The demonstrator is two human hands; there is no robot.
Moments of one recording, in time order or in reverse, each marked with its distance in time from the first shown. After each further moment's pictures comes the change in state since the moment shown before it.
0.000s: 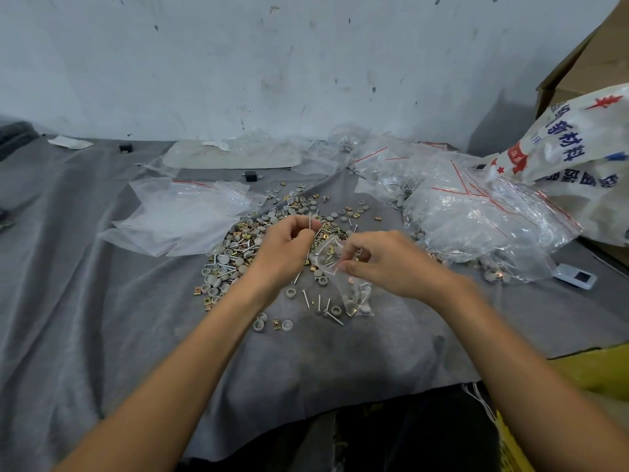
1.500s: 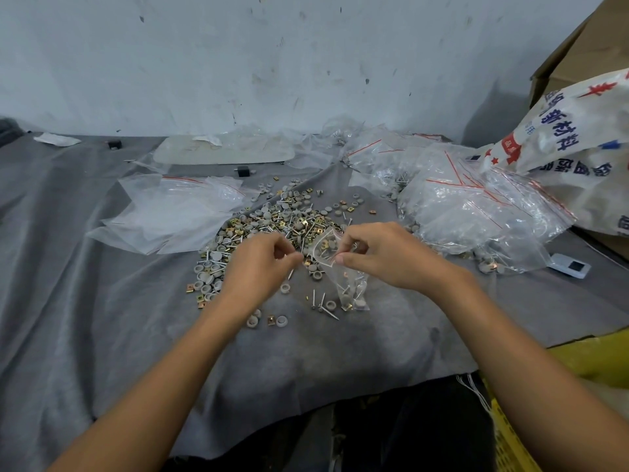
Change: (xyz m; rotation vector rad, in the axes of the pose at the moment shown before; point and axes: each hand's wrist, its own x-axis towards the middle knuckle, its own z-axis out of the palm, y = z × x) left_hand -0.010 -0.026 -0.017 0.720 0.060 0.117; right_hand -0.002 0.004 -0.004 0.049 -0.005 0.026
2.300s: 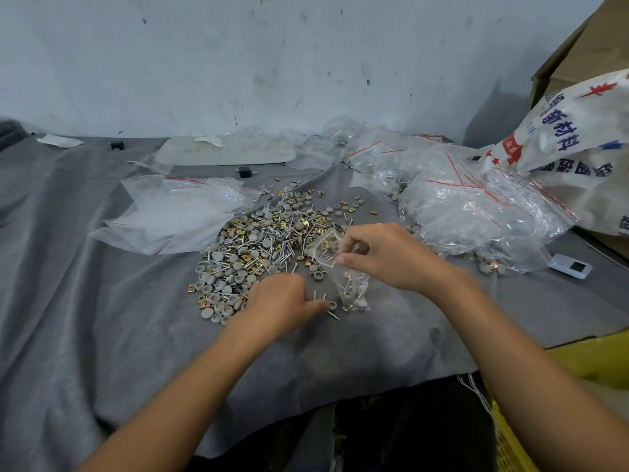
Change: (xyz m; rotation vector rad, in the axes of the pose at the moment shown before) left_hand -0.022 0.012 0.030 0.448 -0.385 0.003; right_hand -0.001 0.001 0.002 -0.008 0.022 -0.008
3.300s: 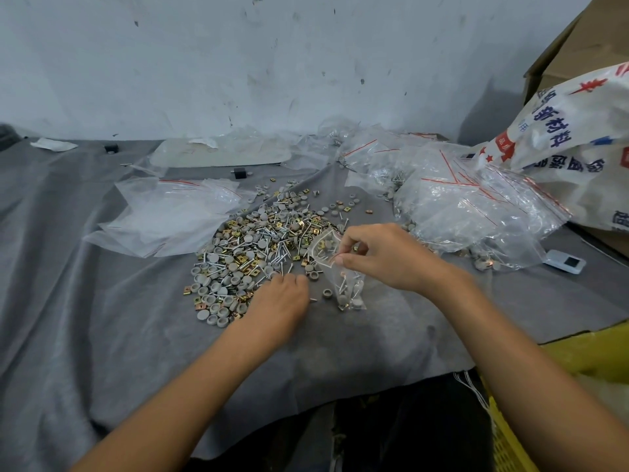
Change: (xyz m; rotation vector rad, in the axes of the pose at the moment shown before) left_hand -0.001 0.002 0.016 0.303 0.045 0.180; right_hand -0.006 0.001 -0.003 -0.009 -0.002 0.015
